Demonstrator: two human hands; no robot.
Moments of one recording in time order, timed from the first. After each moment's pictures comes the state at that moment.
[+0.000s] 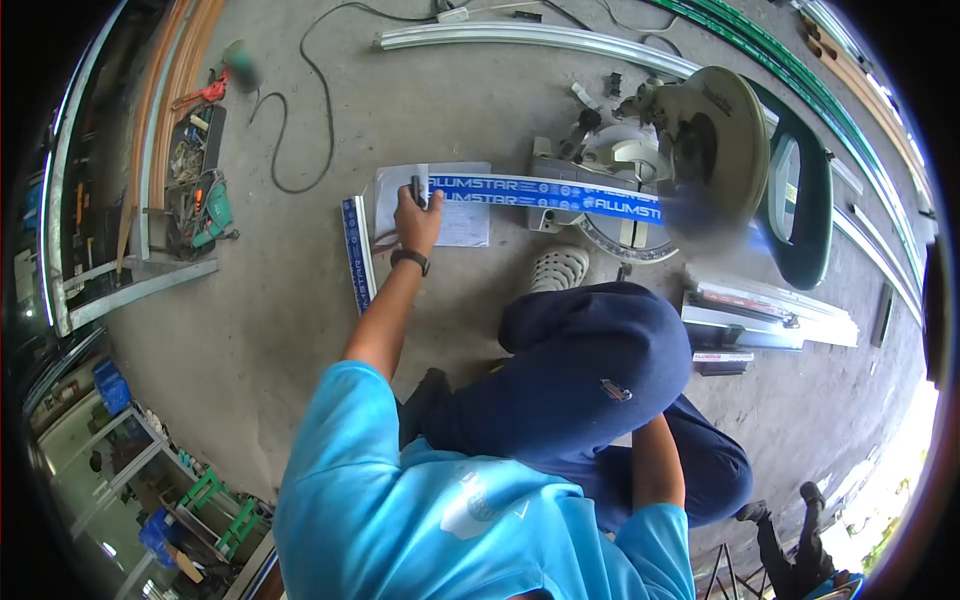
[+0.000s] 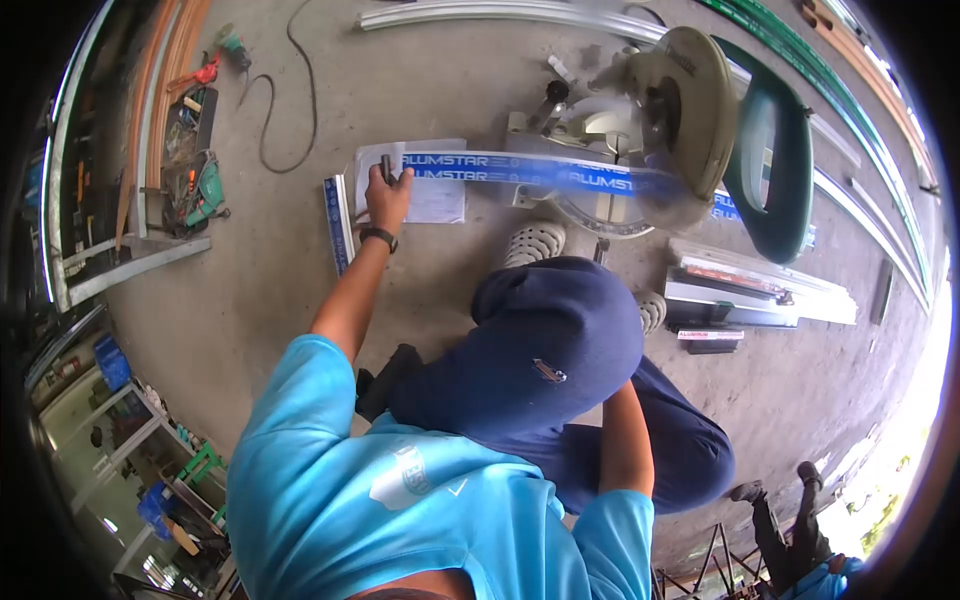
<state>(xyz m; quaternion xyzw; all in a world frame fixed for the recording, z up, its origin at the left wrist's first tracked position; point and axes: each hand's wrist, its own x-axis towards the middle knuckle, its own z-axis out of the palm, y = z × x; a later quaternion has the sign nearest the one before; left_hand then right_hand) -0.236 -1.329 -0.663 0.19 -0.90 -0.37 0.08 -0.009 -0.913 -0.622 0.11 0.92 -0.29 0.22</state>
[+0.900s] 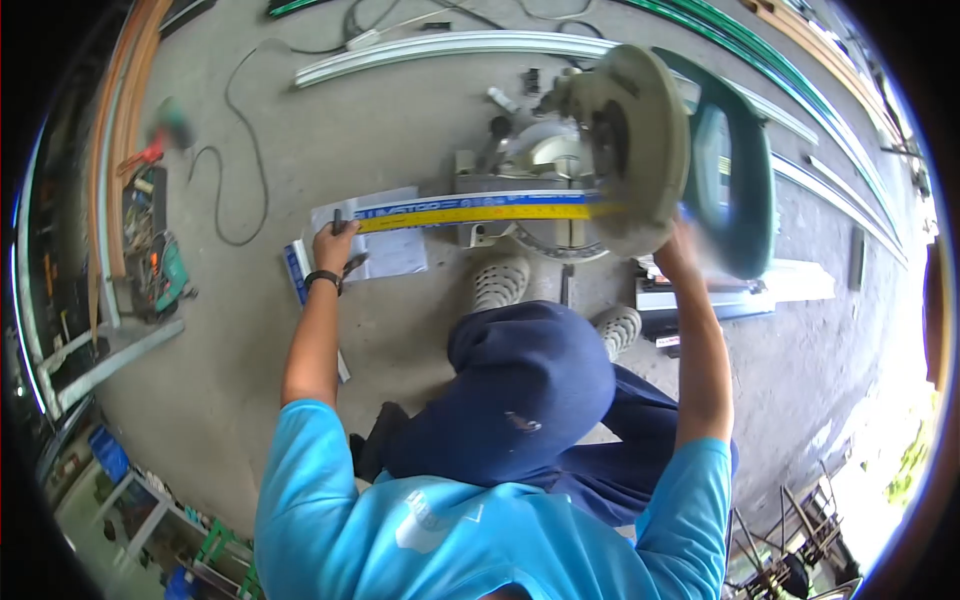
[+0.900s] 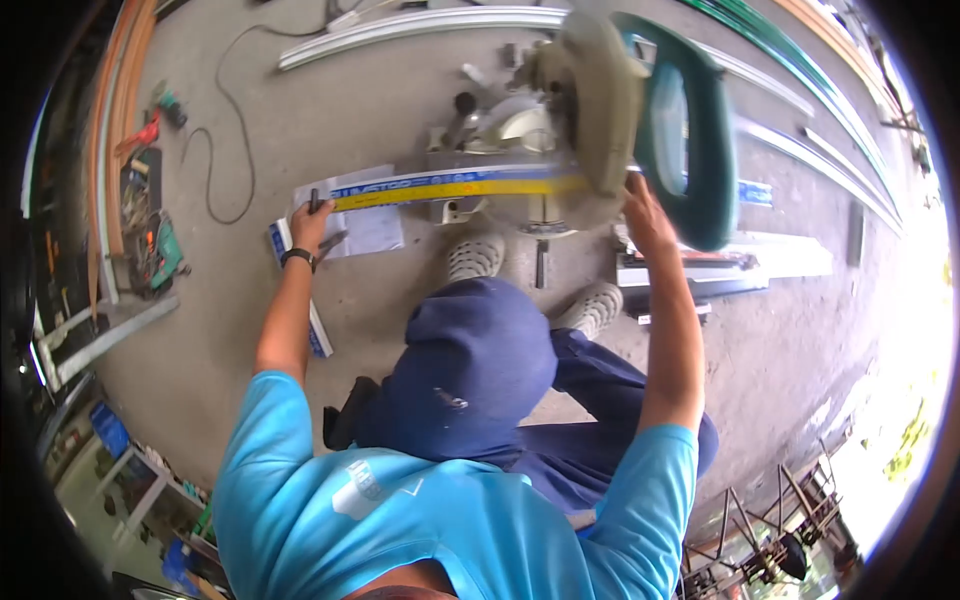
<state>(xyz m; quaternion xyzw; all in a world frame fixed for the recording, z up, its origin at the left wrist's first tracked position) -0.276 -1.386 -0.693 0.23 -0.87 -0.42 -0.13 -0.176 -0.755 -0.572 0.05 0.97 -0.16 0.17</state>
